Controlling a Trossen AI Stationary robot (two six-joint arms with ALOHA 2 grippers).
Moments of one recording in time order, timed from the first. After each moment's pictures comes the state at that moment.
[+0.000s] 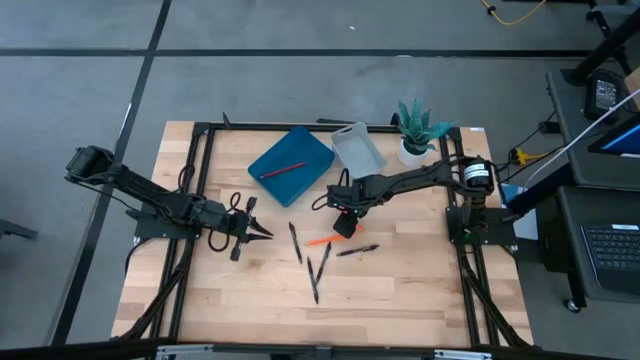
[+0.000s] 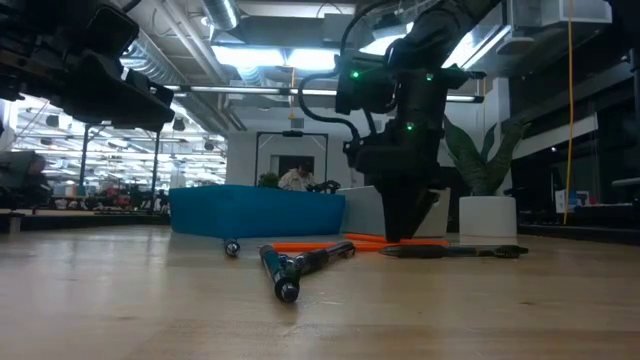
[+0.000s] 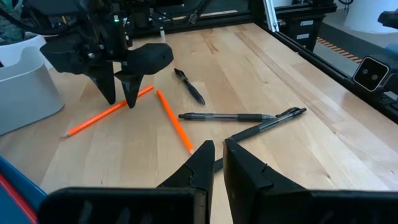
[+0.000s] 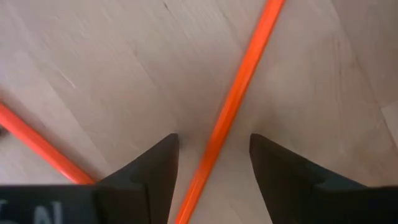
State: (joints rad) left arm -0.28 0.91 0.14 0.45 -0.12 0.03; right arm -0.06 1.96 1.21 -0.64 0.05 0.49
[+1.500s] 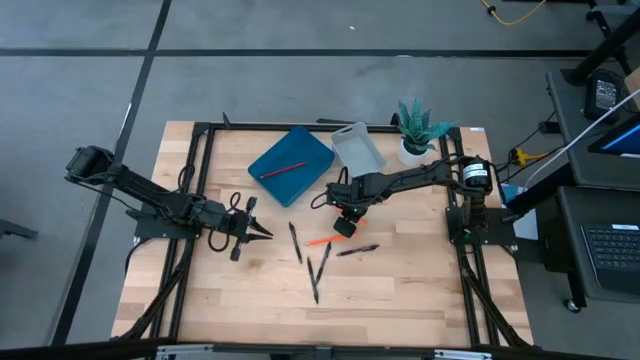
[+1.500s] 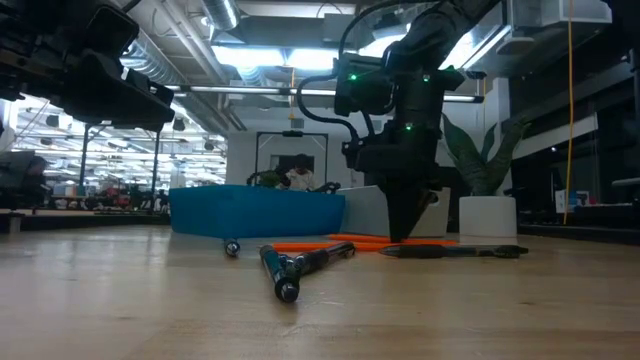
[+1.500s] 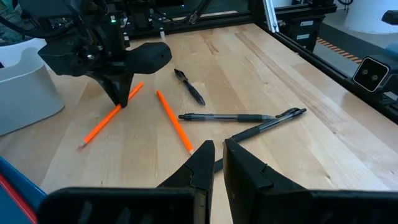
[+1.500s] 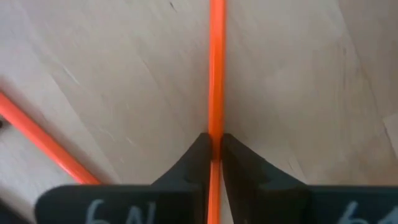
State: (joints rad) left arm -0.28 0.91 0.14 0.46 -0.12 0.03; right arm -0.06 1.97 1.23 -0.67 0.01 0.43
